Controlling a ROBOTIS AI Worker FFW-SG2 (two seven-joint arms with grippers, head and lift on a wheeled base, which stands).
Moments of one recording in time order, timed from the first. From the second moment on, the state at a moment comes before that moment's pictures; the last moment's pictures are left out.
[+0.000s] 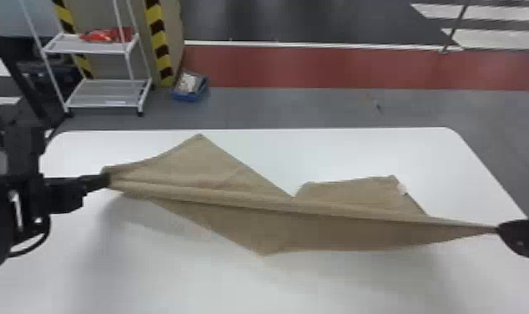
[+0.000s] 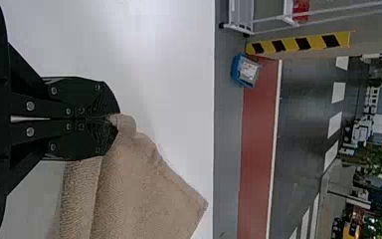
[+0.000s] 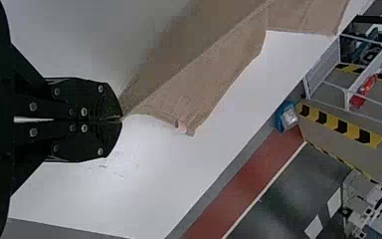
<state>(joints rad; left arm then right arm) -0.11 0.27 0.23 -1.72 0.11 0.95 -0.37 0.40 -0.15 -0.58 -2.39 0.63 0.50 1.28</state>
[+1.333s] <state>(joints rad) 0.33 0.21 0.53 -2.28 0.23 1.52 -0.29 0.52 -0.06 -0.79 -2.34 0.56 0.27 1.36</state>
